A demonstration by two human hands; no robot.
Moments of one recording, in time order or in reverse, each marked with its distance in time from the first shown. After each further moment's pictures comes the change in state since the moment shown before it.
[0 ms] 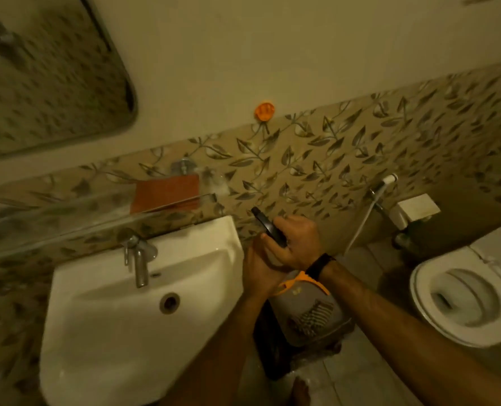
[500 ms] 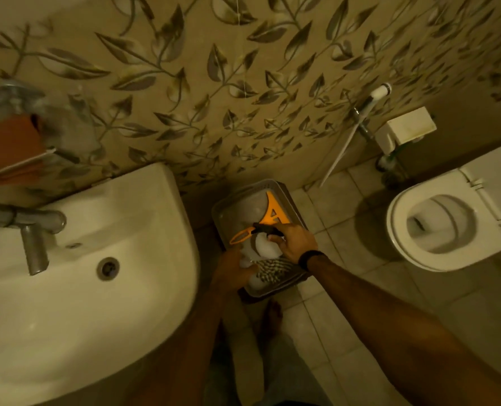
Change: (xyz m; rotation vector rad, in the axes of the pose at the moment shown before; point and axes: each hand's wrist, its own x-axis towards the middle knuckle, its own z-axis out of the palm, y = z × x) left_hand -0.003 -0.105 0.141 -0.099 -0.468 -0.460; right_hand -0.153 0.201 0.070 0.007 -0.734 0.706
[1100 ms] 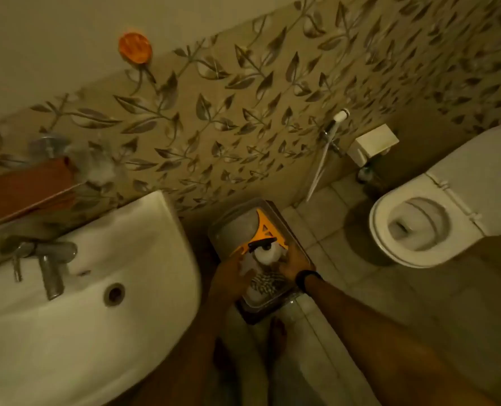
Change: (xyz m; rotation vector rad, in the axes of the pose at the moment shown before) left_hand -0.041 0.030 -0.014 0.221 0.019 0.172; right_hand -0.069 -0.019 -0.008 0.473 -0.017 0.345
